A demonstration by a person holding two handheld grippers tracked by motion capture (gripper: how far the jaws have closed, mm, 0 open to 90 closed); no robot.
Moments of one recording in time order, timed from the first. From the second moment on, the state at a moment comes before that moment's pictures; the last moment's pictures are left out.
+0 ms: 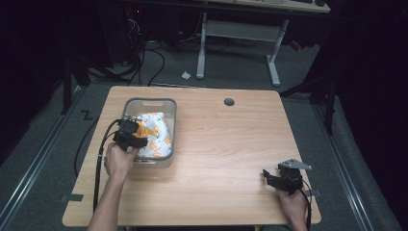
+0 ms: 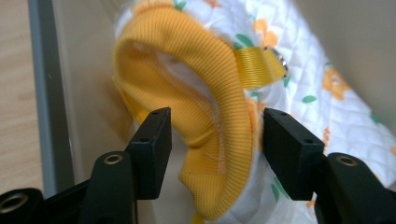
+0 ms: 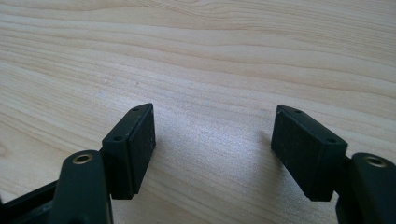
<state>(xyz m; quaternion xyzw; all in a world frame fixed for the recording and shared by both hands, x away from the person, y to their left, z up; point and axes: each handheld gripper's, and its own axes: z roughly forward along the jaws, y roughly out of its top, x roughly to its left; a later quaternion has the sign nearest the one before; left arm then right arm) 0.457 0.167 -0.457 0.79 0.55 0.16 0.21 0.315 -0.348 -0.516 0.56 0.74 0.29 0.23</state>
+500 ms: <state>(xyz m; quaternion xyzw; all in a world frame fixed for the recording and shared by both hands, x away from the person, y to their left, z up) 0.436 0.165 -0.435 0.77 0.53 0.18 0.31 0.314 -0.348 -0.516 0.57 0.74 0.29 0.23</state>
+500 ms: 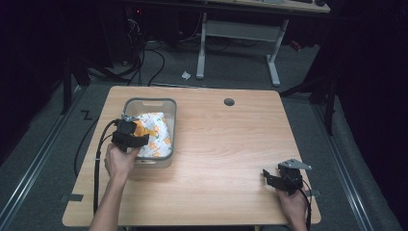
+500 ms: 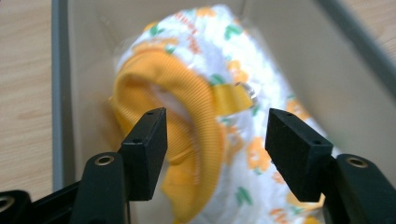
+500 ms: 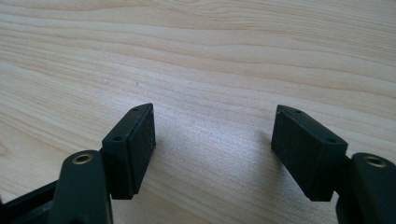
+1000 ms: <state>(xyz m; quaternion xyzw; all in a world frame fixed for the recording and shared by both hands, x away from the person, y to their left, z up) 0.407 0.142 -0.413 0.77 0.48 0.17 0.38 0.314 -0.349 -0.516 0.56 0.74 0.29 0.23</state>
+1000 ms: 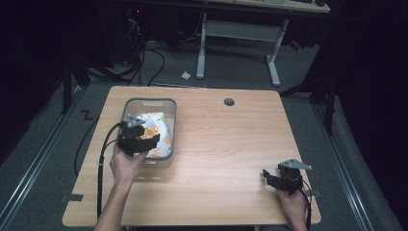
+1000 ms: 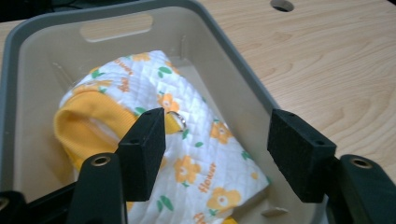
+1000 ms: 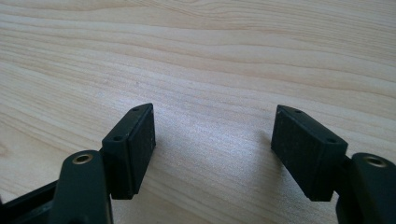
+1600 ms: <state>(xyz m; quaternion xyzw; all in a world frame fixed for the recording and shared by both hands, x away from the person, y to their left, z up) 0.386 0.128 -0.405 0.77 0.45 0.17 0.41 0.314 -0.349 -0.516 0.56 0.74 0.29 0.23</state>
